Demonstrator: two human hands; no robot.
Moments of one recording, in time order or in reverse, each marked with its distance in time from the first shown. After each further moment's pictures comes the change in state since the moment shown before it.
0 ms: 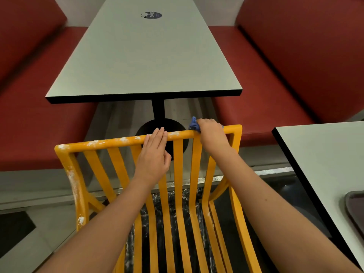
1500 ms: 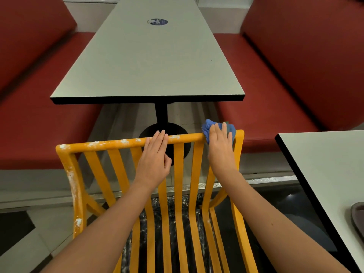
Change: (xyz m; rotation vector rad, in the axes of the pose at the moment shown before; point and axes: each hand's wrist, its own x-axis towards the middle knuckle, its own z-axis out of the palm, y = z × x) left_hand -0.001 0.002 0.006 -0.014 0.027 -0.035; right_hand -0.029 0.027 0.034 0.105 0.226 -0.010
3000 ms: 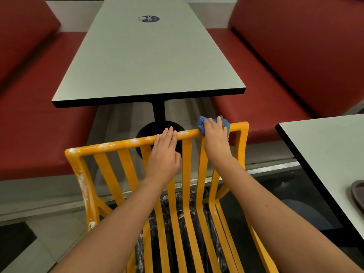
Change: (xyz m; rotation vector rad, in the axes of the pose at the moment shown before) left_hand 0.001 0.000 -0.014 -0.038 -0.058 0.010; right_hand 0.005 -0.054 -0.011 -0.040 -0.117 0.134
